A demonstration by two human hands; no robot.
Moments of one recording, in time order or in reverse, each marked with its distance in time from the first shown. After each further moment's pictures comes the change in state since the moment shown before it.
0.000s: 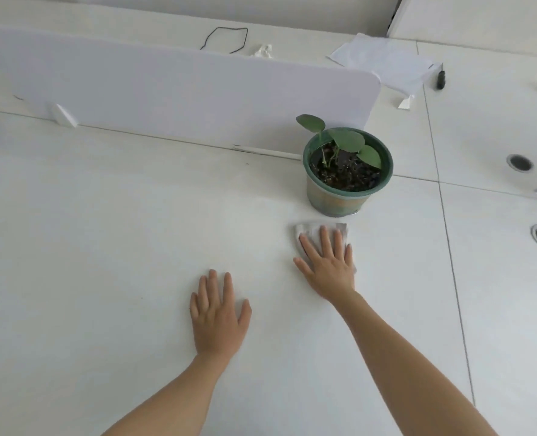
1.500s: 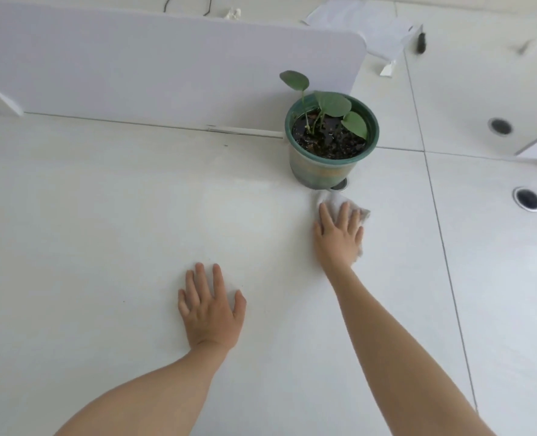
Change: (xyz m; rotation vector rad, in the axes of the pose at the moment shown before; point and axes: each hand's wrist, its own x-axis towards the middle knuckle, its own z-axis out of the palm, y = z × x) left_hand 0.003 0.005 -0.003 0.051 -0.030 -0.034; right_hand 0.016 0.010 0.003 0.285 0.262 0.378
